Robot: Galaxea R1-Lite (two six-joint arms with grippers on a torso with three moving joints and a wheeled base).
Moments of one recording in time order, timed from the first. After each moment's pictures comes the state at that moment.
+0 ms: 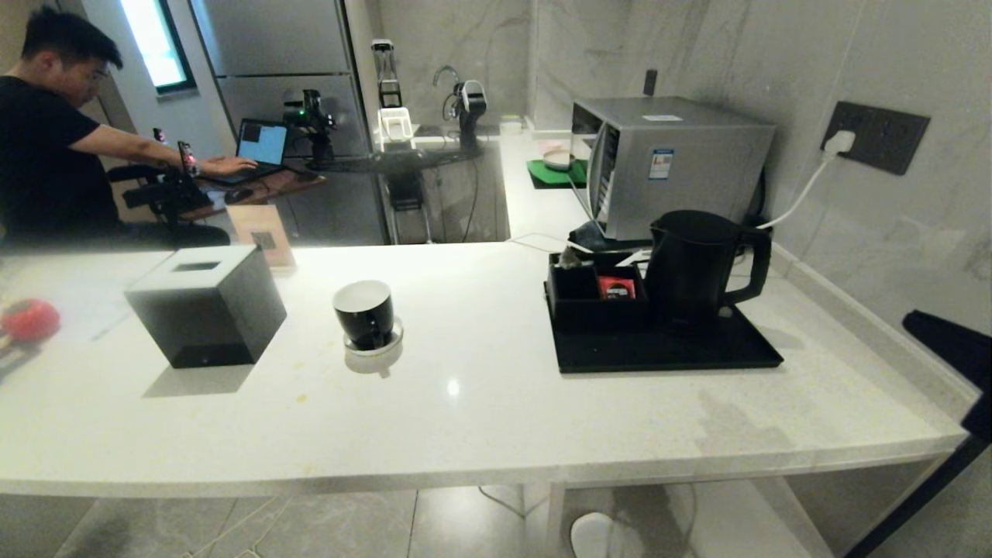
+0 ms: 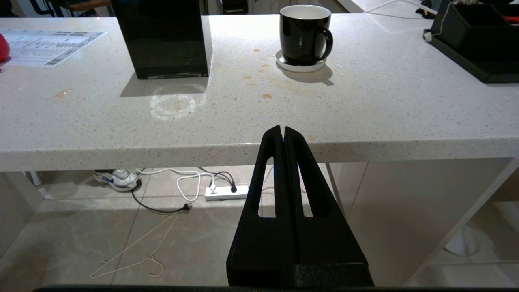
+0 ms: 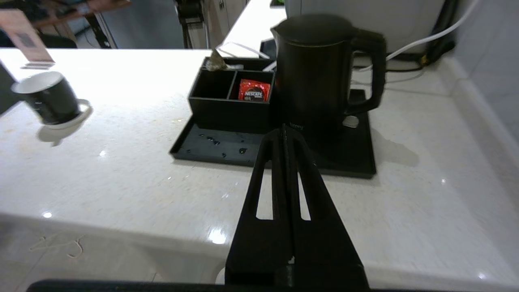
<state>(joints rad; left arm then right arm) 0.00 0.00 0.00 -0.01 0.01 -0.01 0.12 1.05 -0.37 -0.66 0.09 0.07</state>
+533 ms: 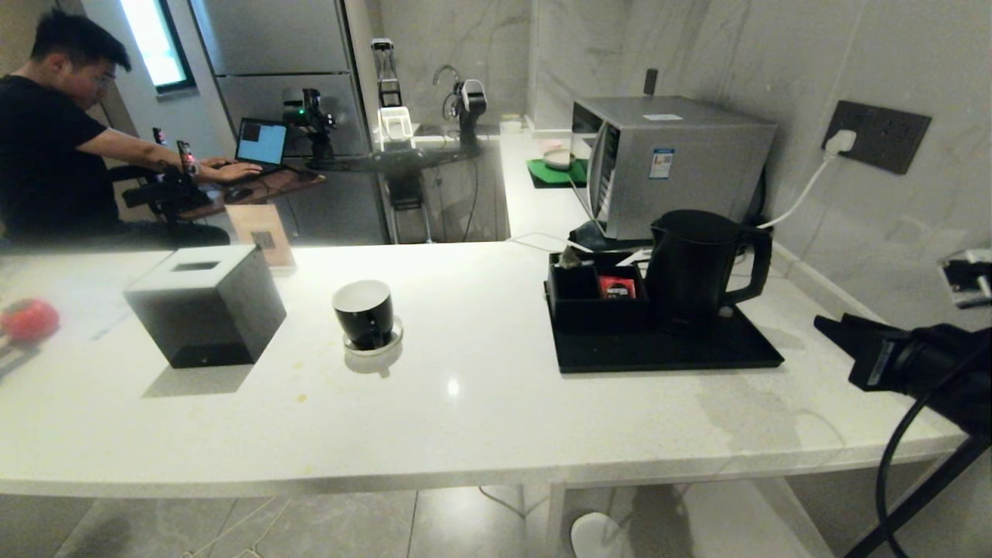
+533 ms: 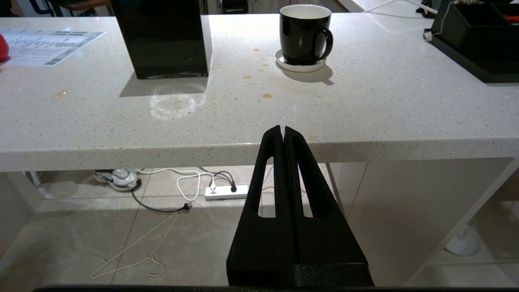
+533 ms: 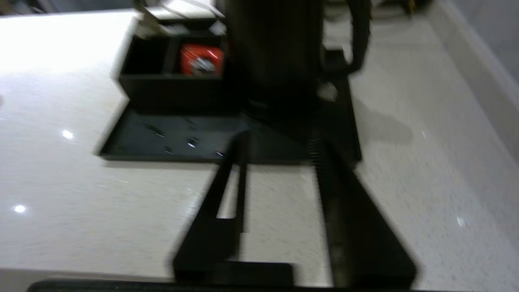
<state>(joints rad) 0.00 0.00 0.00 -0.01 0.01 -0.01 0.01 1.46 -0.39 -0.92 0.09 0.07</state>
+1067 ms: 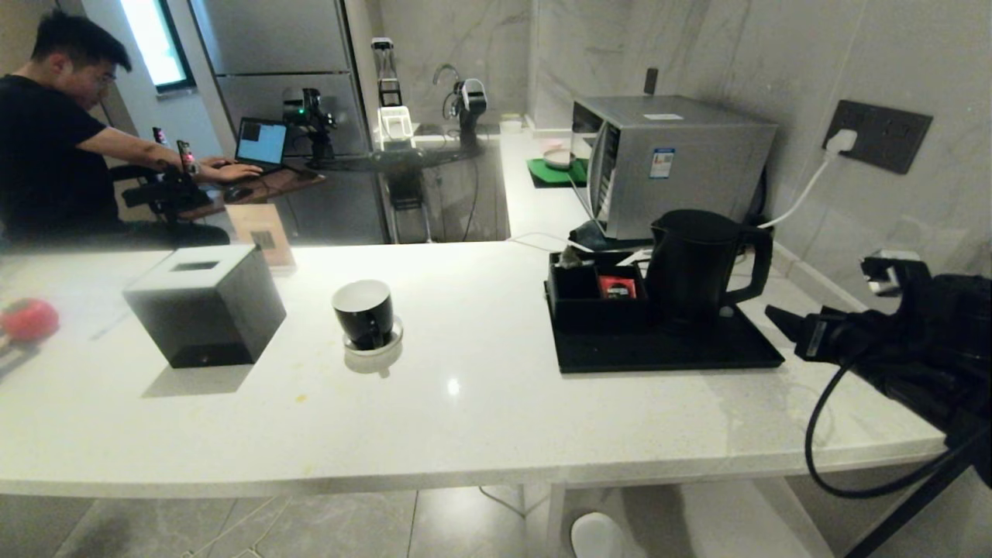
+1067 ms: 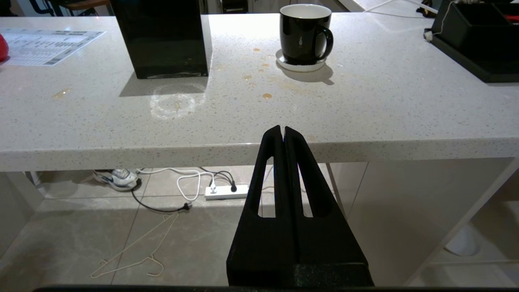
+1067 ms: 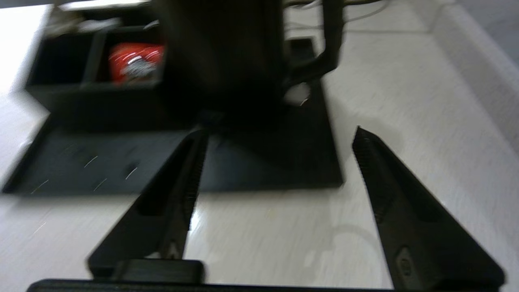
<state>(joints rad) 0.00 0.00 0.00 -0.01 0.01 -0.01 -0.02 1.80 -0.53 -1.10 0.01 0.07</state>
